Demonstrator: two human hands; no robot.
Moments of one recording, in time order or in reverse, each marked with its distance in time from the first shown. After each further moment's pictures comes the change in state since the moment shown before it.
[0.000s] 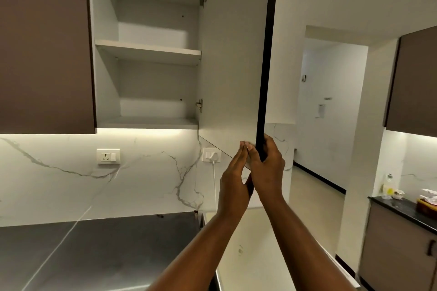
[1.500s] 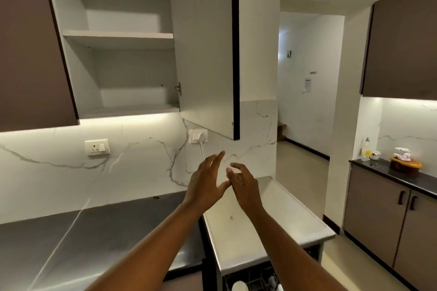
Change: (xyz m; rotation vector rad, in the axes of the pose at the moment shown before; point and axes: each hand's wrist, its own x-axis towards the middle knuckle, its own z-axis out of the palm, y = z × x) left_hand -0.053 -0.031 -0.014 0.589 -0.360 0.003; right_hand -0.094 0.100 -0.047 -0.049 -0.268 0.258
